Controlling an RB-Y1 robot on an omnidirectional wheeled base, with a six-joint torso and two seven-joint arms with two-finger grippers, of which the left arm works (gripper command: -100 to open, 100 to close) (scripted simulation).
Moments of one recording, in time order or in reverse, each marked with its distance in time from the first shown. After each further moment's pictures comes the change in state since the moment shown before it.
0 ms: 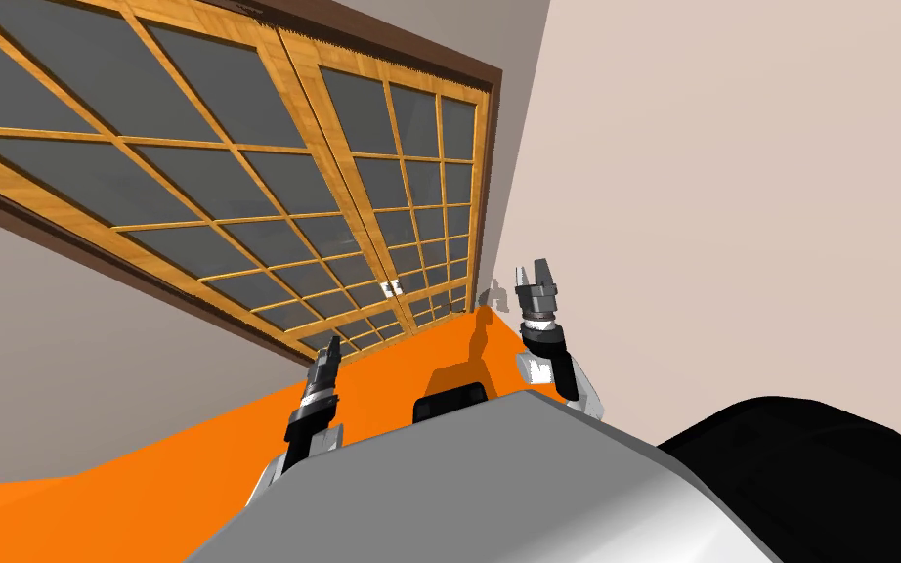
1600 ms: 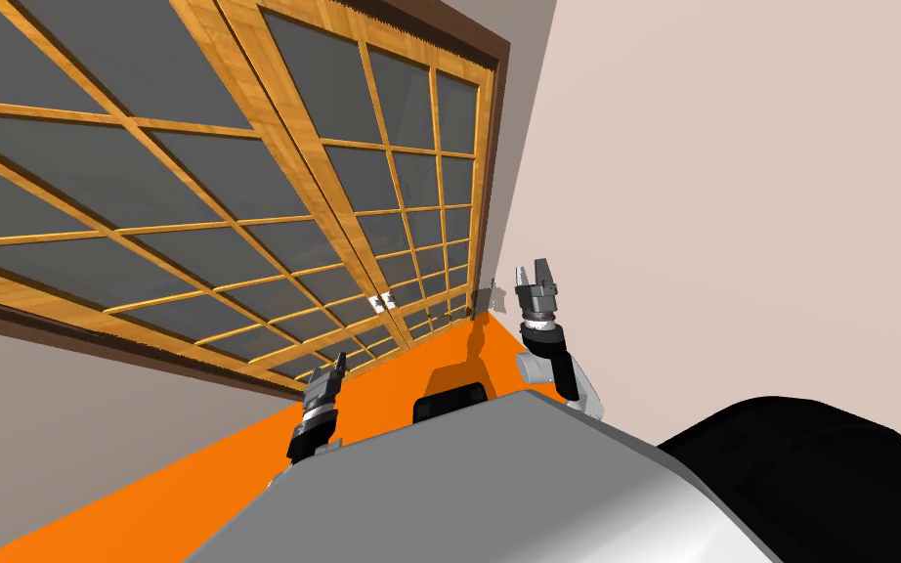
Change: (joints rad) arm -0.073 -0.018 0.117 0.299 -0.092 -0.111 -0.328
